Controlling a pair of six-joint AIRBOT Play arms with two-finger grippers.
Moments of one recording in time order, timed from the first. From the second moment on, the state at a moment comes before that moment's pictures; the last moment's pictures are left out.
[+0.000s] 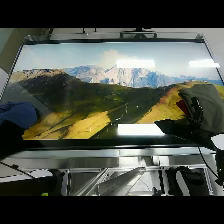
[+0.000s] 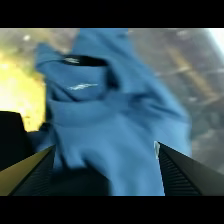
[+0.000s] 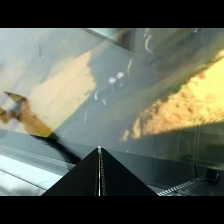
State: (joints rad) left arm 1.01 -1.55 1.38 1.08 -1.04 -1.29; right arm -0.16 -0.49 0.46 -0.69 1.11 1.31
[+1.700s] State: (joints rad) left arm -0.10 -1.63 1.74 0.78 -1.51 -1.21; right arm -0.16 -0.51 0.46 -0.58 1.14 1.30
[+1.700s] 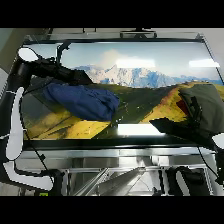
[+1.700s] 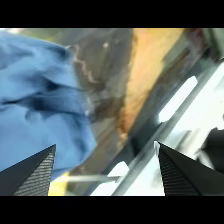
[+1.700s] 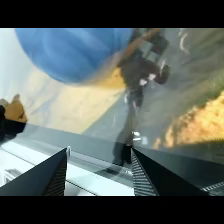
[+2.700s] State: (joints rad) left arm 0.30 -1.72 1.33 0.72 -1.25 -1.10; right arm 0.42 -1.73 1.00 -0.13 0.88 0.82
